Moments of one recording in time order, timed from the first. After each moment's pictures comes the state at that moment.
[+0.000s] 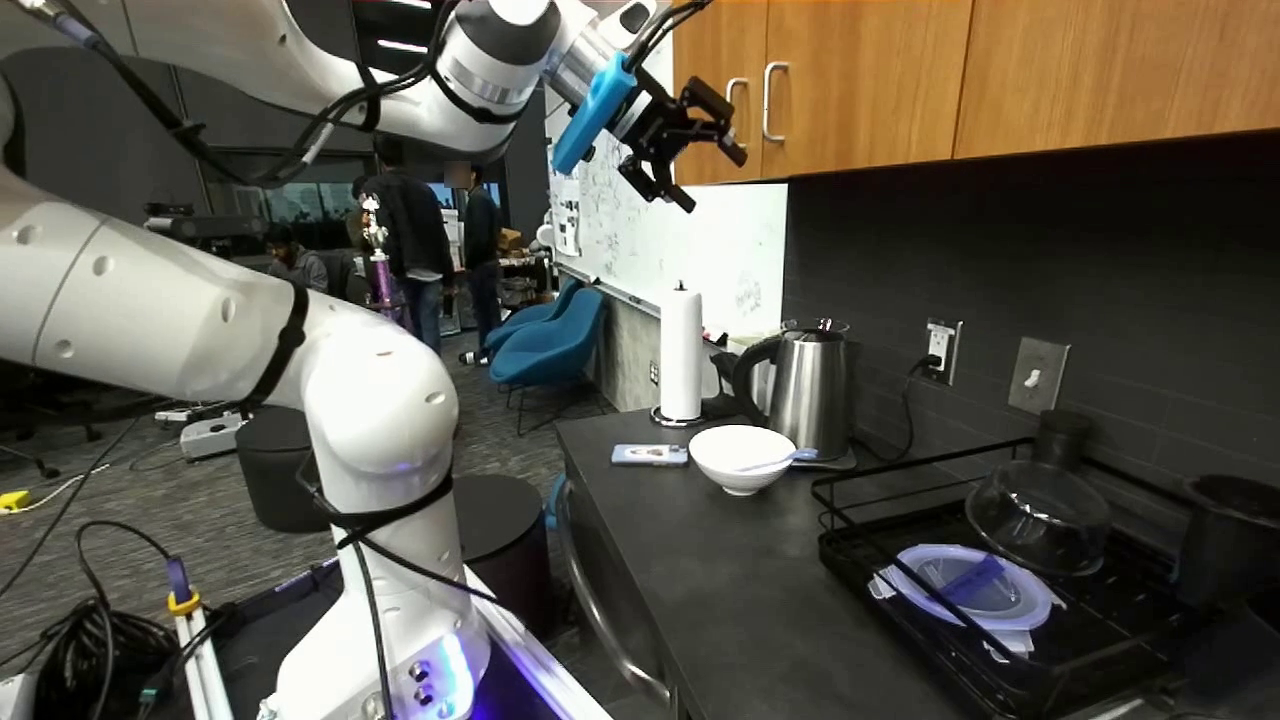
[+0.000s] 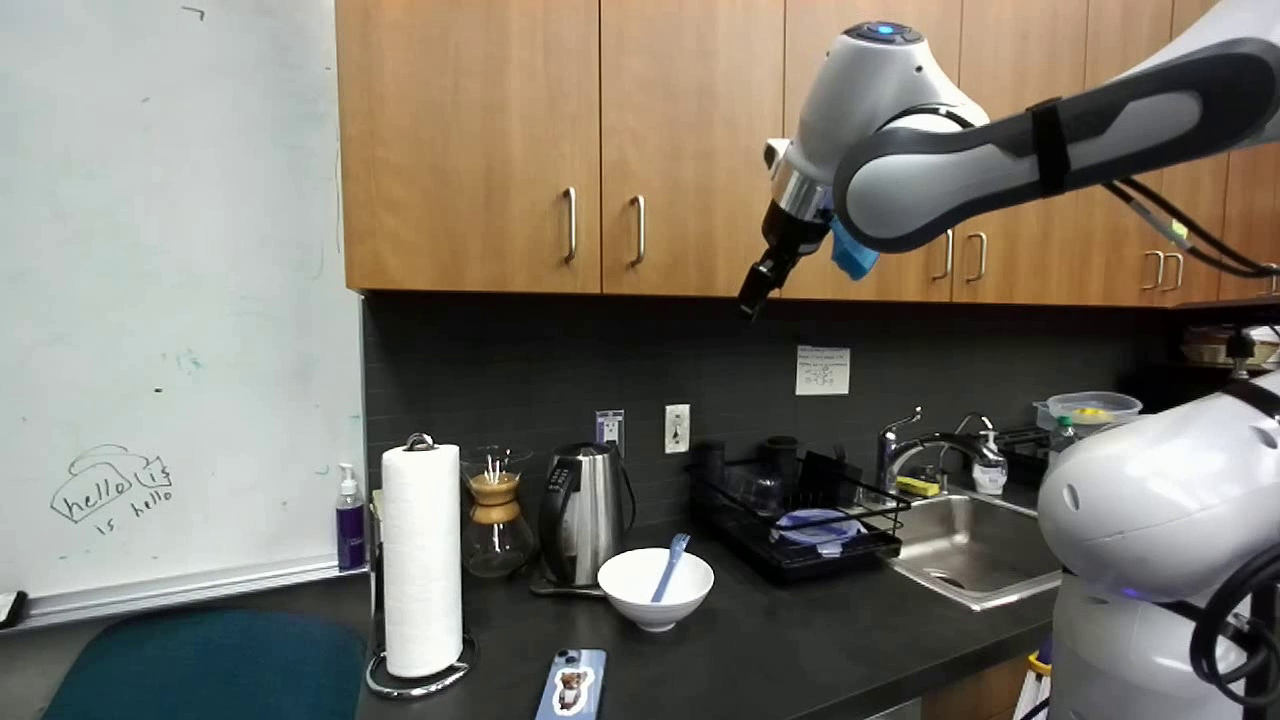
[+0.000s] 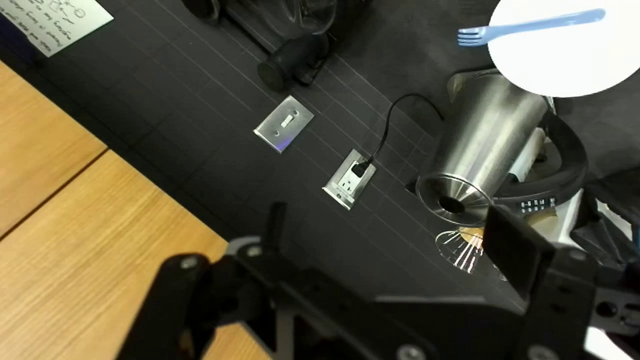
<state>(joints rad) -0.16 -1.02 0.09 -2.65 -0.48 2.34 -0.05</state>
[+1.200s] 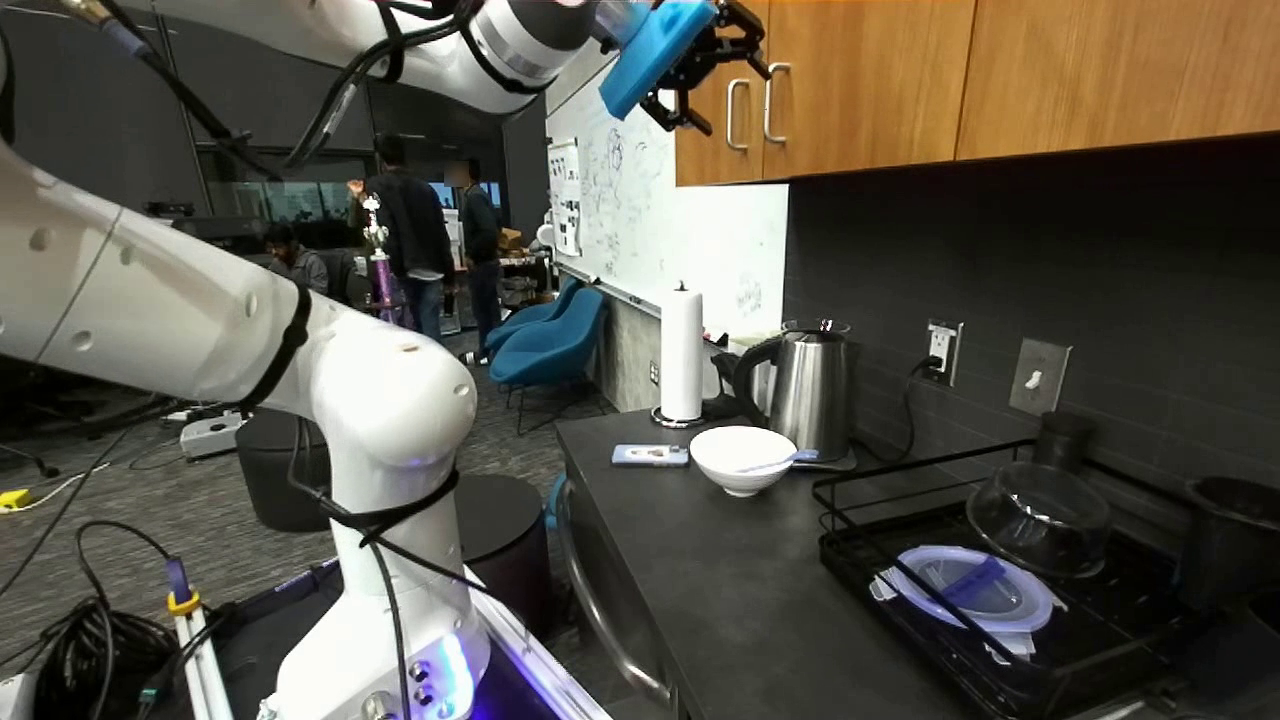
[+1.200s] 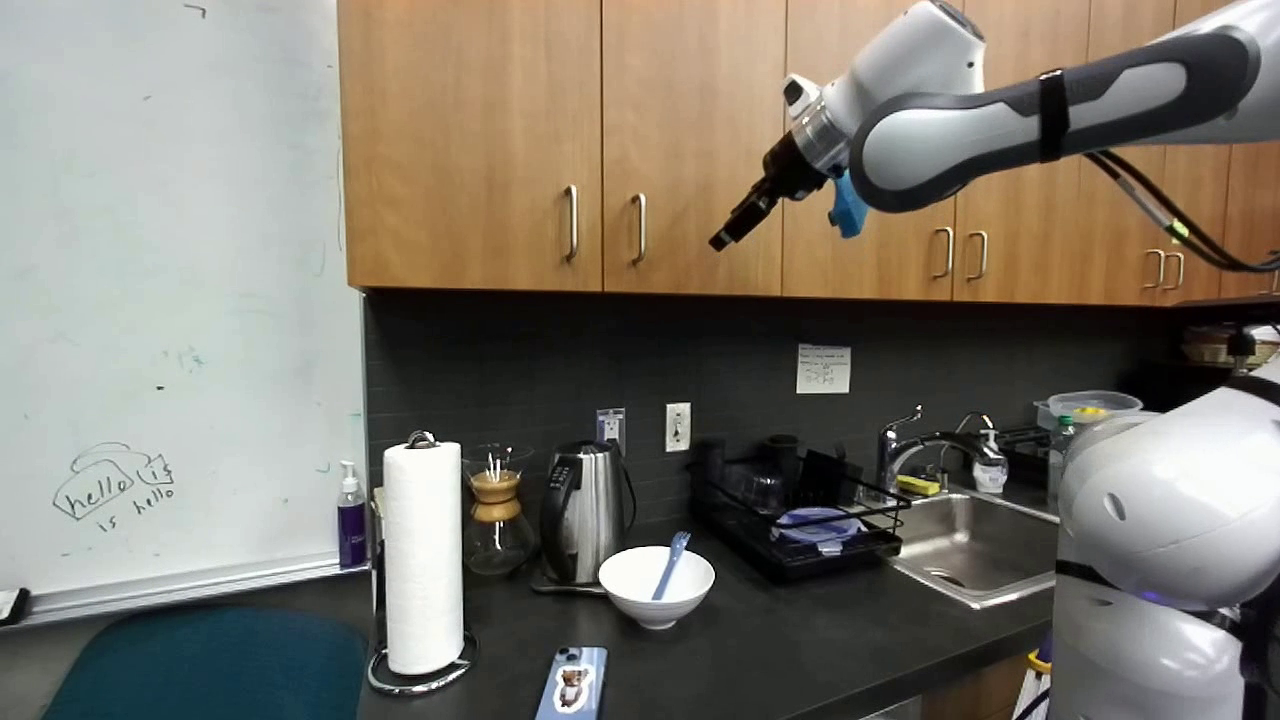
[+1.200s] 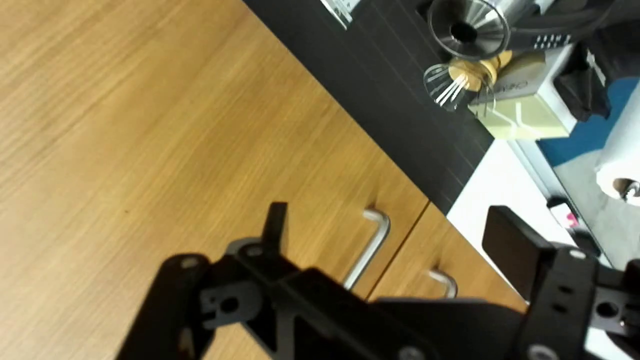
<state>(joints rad) 0.03 -0.97 -0.17 -2.58 -0.42 2.70 -0.39</state>
